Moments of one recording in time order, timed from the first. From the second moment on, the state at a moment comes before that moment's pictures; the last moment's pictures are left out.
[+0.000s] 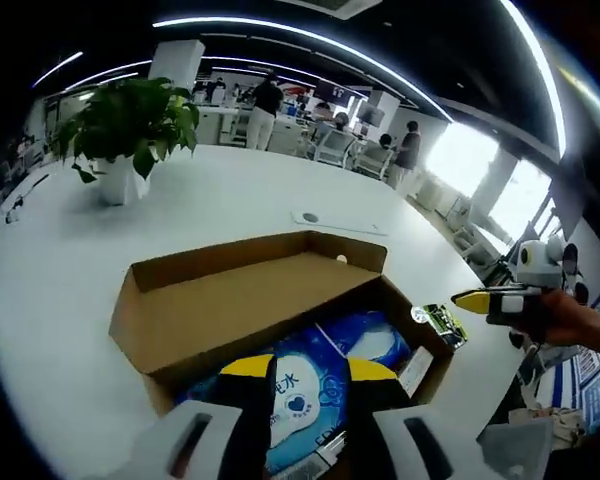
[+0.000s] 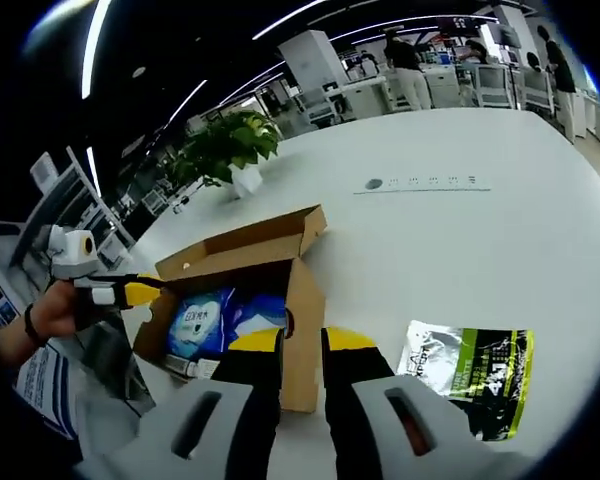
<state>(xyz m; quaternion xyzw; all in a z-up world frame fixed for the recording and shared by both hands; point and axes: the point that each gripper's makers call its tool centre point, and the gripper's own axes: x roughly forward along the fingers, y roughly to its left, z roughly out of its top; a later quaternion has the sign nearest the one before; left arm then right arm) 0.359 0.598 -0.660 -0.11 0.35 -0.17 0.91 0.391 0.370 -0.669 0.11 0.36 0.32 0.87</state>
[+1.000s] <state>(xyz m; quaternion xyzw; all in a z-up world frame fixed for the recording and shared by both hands) 0.293 0.686 -0.673 -0.14 0.36 -0.09 0.92 0.364 0.486 -0.693 0.07 0.40 0.41 0.82</state>
